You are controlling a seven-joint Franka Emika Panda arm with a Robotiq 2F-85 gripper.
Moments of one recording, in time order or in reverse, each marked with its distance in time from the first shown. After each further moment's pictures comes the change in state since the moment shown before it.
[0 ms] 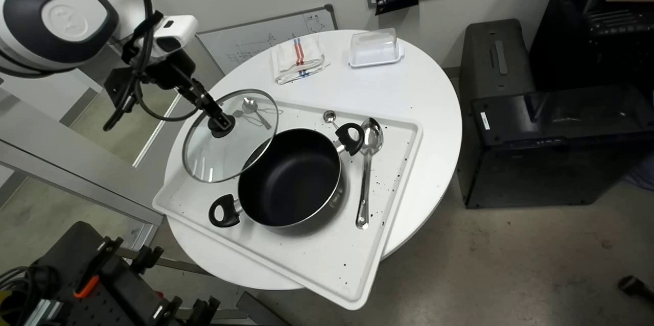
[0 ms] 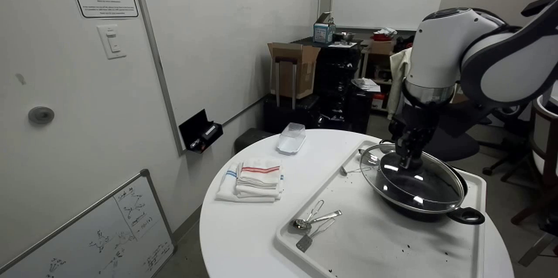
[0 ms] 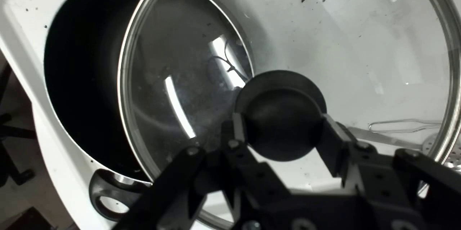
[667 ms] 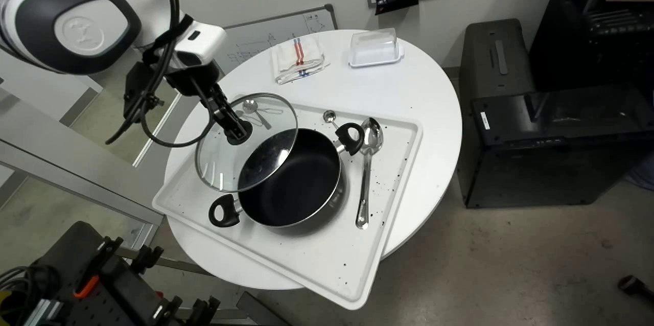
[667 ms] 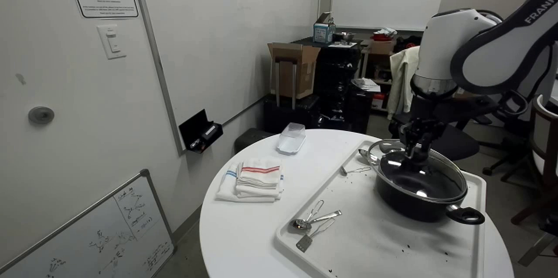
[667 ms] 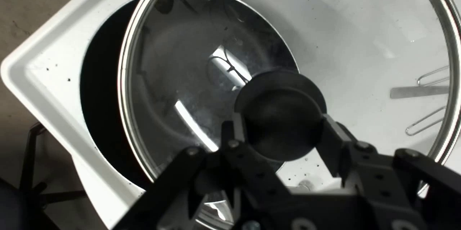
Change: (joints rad) arm -0.114 0.004 -0.001 -0.001 0.142 0.000 0.043
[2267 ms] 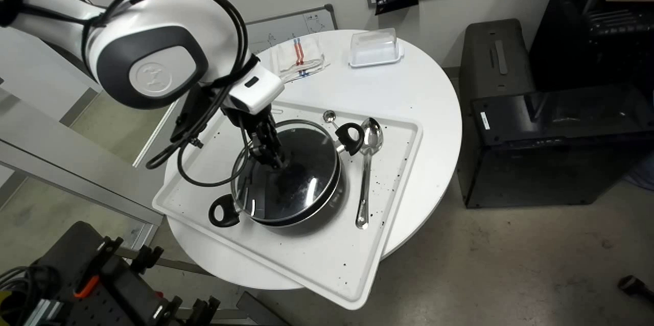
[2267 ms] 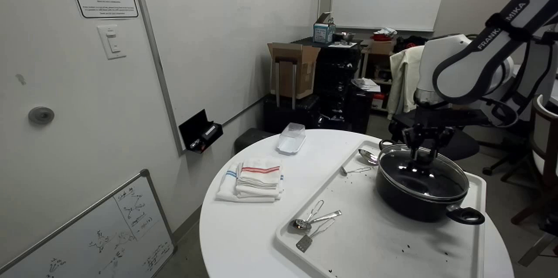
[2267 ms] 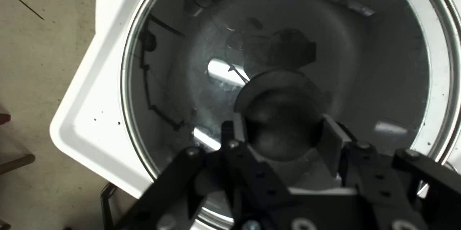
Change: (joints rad) arm -0.102 0.168 -0.052 0.097 0.108 0.000 0.128
